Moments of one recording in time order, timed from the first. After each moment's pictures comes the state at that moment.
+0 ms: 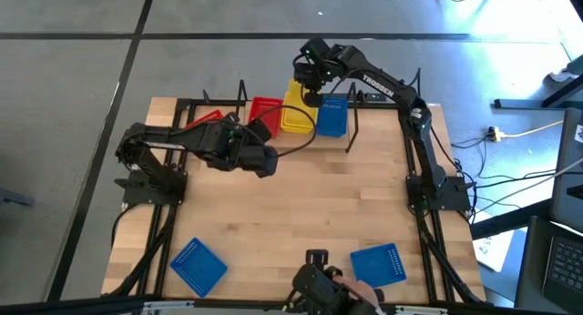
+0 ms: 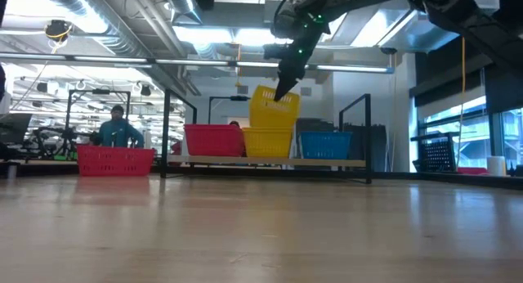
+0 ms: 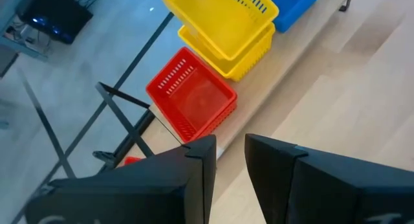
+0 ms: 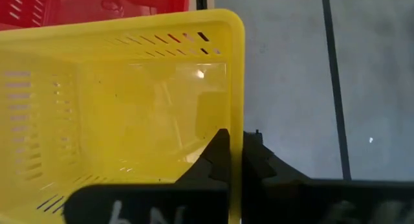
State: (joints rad) left arm -0.14 1.66 1.88 -1.43 -0.79 -0.64; right arm -0.63 2.18 2.26 -1.06 -0.02 -0.63
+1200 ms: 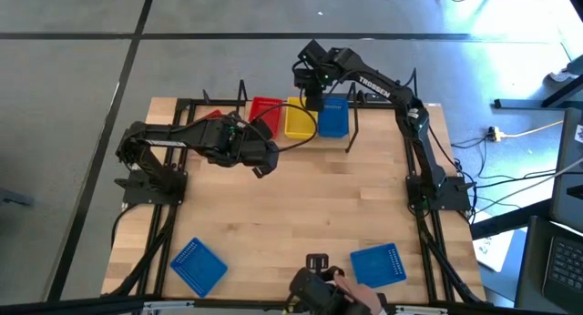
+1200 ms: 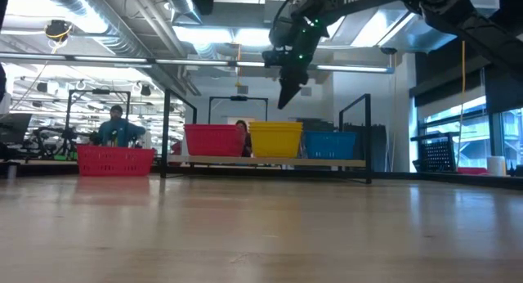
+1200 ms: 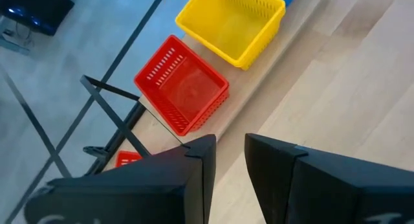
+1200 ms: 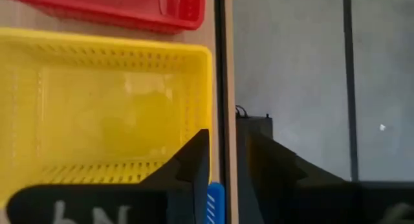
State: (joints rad) left arm -0.11 1.66 1.88 -1.43 -0.71 -0.60; right arm -0.61 2.20 2.25 -1.12 0.00 -0.64
